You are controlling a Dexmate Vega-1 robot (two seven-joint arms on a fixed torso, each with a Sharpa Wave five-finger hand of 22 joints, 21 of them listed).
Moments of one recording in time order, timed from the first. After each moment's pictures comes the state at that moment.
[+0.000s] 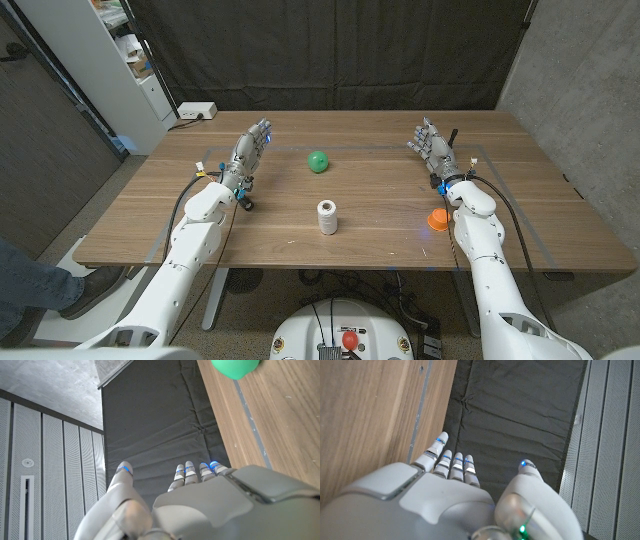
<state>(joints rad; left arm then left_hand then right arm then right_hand) 0.95 0.30 0.04 -1.41 -0.38 -0.20 -0.28 0.19 -0.01 0.42 -0.15 0.21 -0.02 0.10 0.19 0.17 -0.04 0.07 0.21 0.19 -0.14 0.08 0.19 0.17 -0.15 -0.01 0.19 0.17 -0.90 0.02 0.23 -1.36 0.09 0.11 0.39 0.29 -0.04 0.20 0.02 0.30 0.12 0.07 0.21 0.18 0.09 0.06 0.20 0.18 0.06 0.01 0.21 0.24 0.24 -0.03 0.35 0.17</state>
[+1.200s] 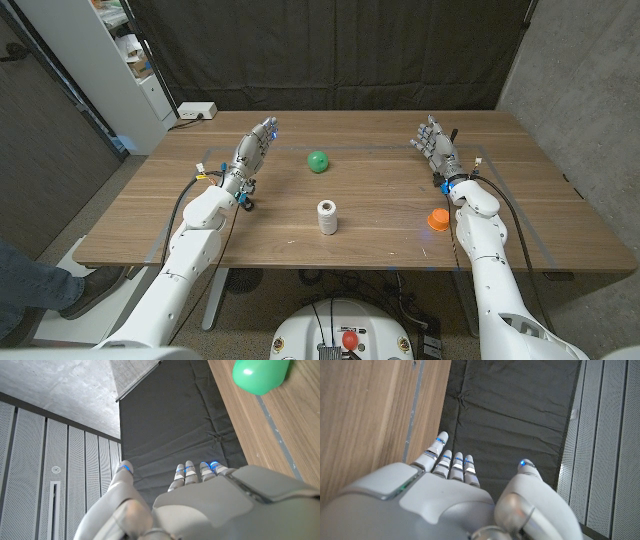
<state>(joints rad) 1.02 0.32 0.06 -1.49 -0.40 -0.28 -0.32 0.20 -0.01 0.42 -0.15 0.20 -0.01 0.10 0.19 0.17 -0.03 0.07 0.21 0.19 -0.13 0.09 0.19 0.17 -0.15 0.00 0.19 0.17 -0.90 0.03 0.26 -1.38 0.10 0.10 0.41 0.30 -0.03 0.20 0.02 0.30 0.13 0.07 0.21 0.18 0.09 0.07 0.20 0.18 0.06 0.01 0.21 0.23 0.25 -0.03 0.33 0.17</state>
